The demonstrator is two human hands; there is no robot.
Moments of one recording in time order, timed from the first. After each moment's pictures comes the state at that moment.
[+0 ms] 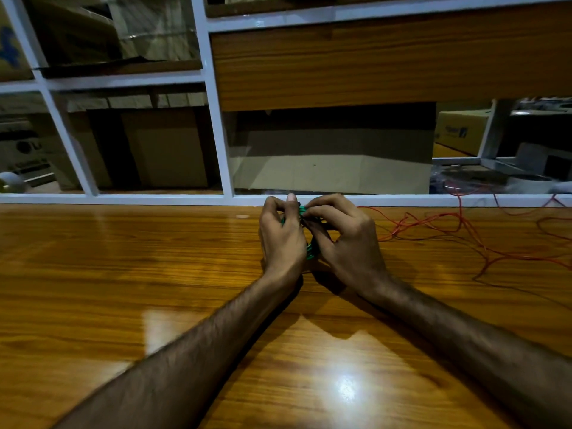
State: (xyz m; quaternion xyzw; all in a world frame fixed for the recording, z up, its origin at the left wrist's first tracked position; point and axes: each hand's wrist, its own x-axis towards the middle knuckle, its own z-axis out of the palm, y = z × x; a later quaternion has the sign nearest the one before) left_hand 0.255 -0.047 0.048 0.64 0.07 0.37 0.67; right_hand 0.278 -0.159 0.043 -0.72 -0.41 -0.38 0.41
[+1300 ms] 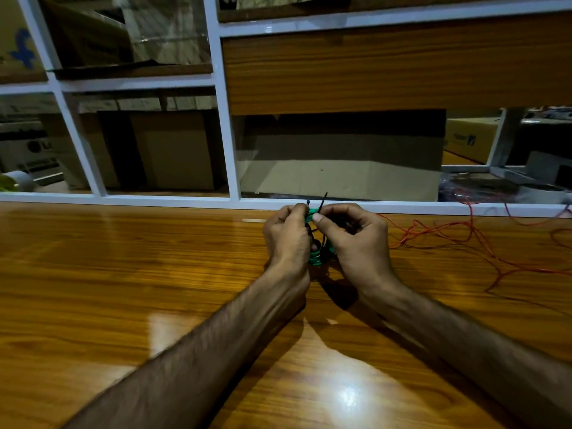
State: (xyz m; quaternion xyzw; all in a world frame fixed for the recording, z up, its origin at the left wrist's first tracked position) left_hand 0.249 -0.048 0.064 0.54 0.13 0.28 0.79; right_hand 0.261 -0.145 0.056 -0.65 -0.24 -0.19 0.70
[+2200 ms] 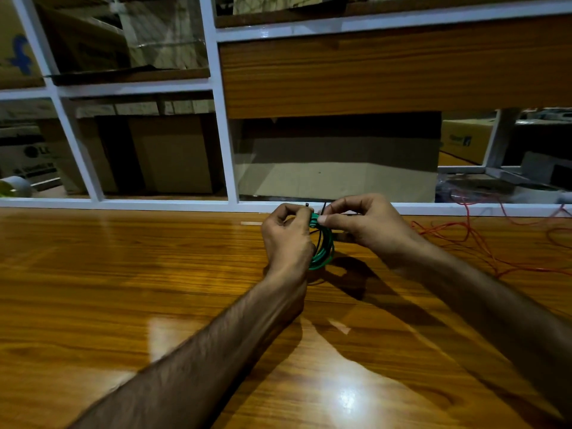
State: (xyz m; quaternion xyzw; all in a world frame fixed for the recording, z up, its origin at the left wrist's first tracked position) left_hand 0.237 -0.051 0.068 0.59 0.11 0.29 0.75; right_hand 0.277 -0.182 0.097 -0.74 -0.26 0.03 0.63
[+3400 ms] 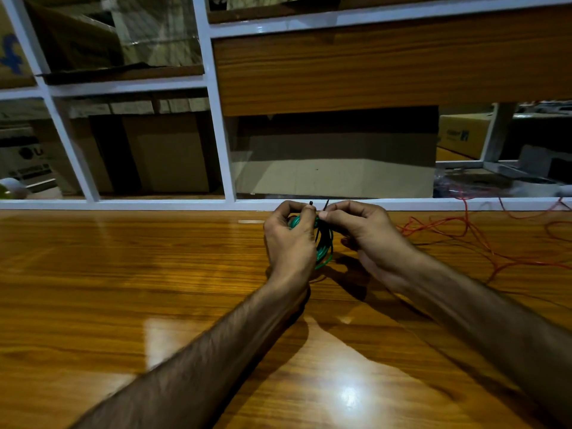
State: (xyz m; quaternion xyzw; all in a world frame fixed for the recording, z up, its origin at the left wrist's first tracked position) left_hand 0.238 -0.057 0.063 0.62 0.07 0.33 0.71; right_hand 0.265 -0.172 0.080 -0.66 -0.21 0.04 0.72
